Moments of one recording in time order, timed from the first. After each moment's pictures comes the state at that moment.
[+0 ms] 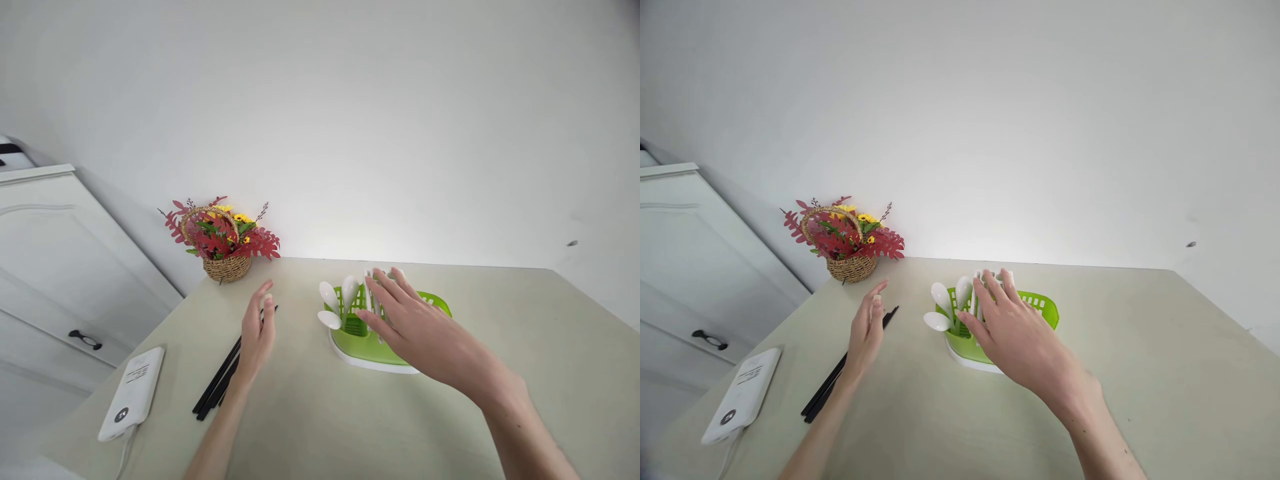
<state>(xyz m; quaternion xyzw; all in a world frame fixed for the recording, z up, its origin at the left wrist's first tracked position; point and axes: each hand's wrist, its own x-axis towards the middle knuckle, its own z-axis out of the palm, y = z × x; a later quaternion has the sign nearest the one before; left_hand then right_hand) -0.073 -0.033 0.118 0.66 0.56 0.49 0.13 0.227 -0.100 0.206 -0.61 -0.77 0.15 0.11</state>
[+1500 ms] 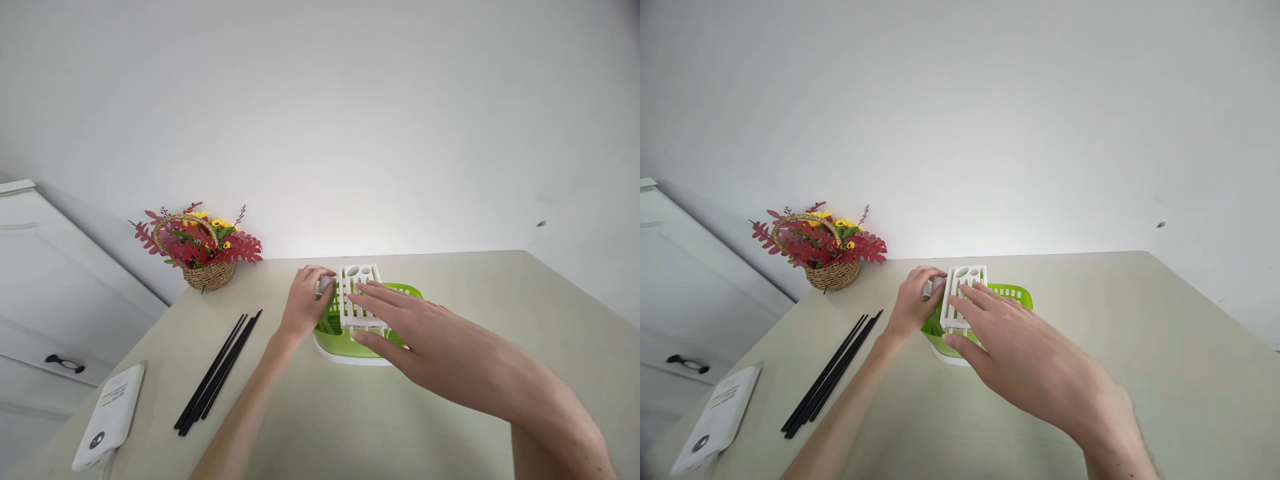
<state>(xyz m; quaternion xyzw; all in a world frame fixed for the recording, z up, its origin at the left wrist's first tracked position) 0.051 0.009 0.151 0.82 0.42 0.37 0.10 0.265 -0.127 0.226 -0.55 -0.80 0.20 0.15</state>
